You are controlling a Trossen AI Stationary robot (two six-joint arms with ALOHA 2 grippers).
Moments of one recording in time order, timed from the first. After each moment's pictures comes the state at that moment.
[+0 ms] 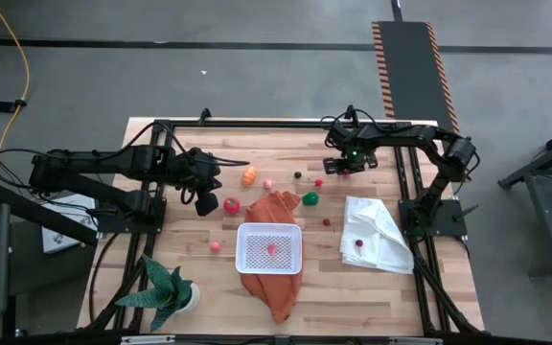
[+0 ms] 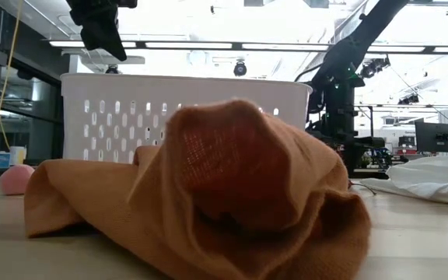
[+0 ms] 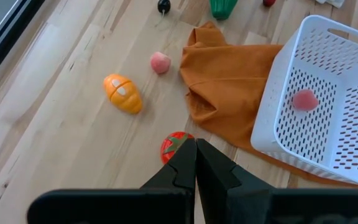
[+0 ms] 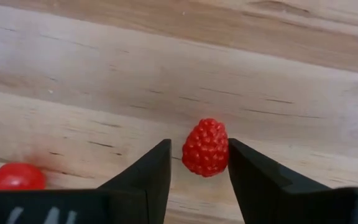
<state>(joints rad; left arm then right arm) 0.14 1.07 1.05 -0.95 -0.17 -0.31 -0.64 1.72 0.95 -0.73 -0.05 0.74</state>
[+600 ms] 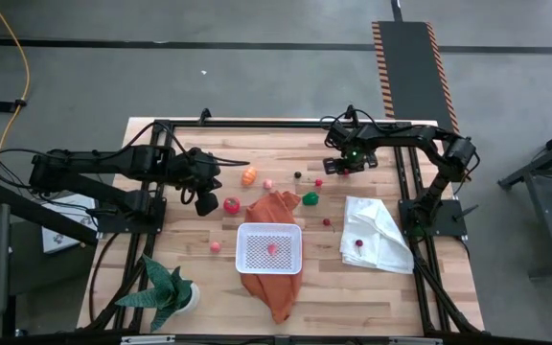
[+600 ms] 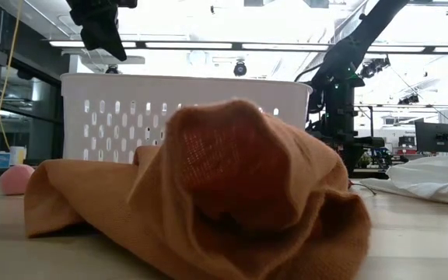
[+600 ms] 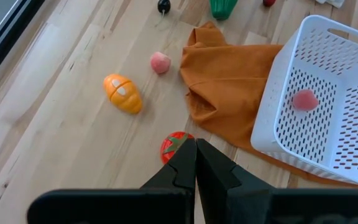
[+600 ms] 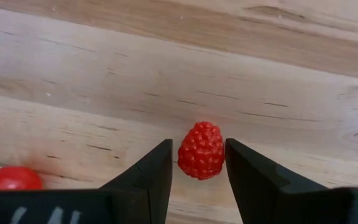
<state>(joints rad) 0.14 1.07 1.05 -0.95 -0.17 -0.31 -0.64 1.72 0.95 -0.72 -0.04 0.74</state>
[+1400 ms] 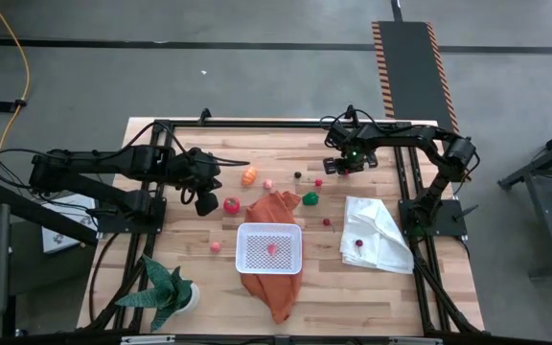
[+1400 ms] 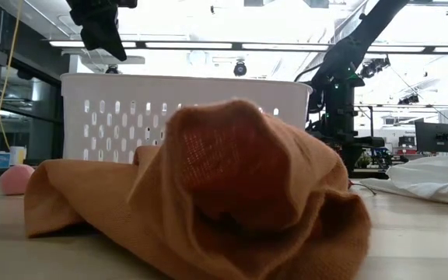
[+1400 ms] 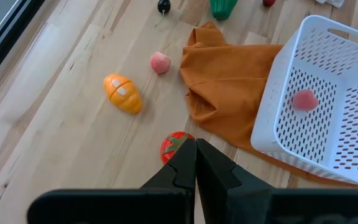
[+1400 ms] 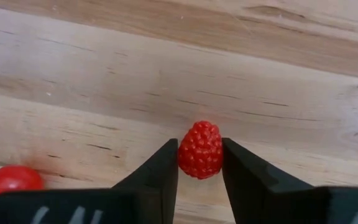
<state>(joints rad) 0.14 1.07 1.05 -0.95 -0.17 -0.31 -0.64 1.71 0.95 -0.72 -0.04 0.74</state>
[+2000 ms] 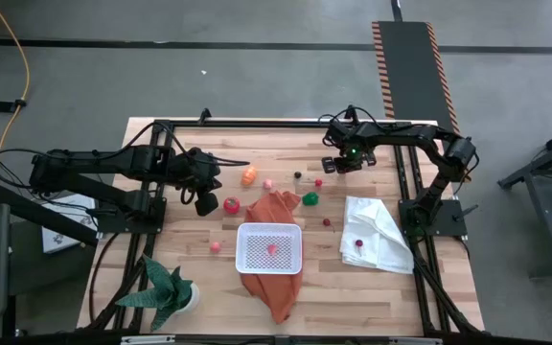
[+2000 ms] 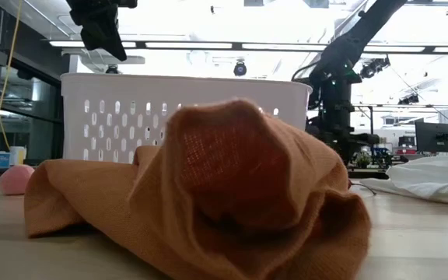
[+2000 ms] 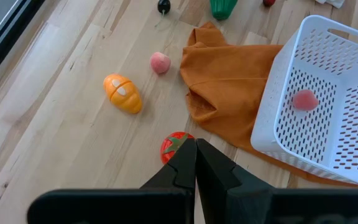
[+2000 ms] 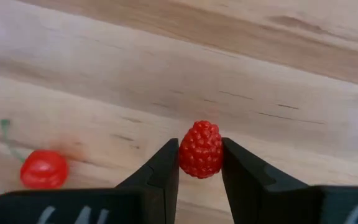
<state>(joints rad) 0.14 1.07 1.05 -0.95 -0.17 -0.31 -0.64 1.71 1.00 -0.77 -0.07 0.69</state>
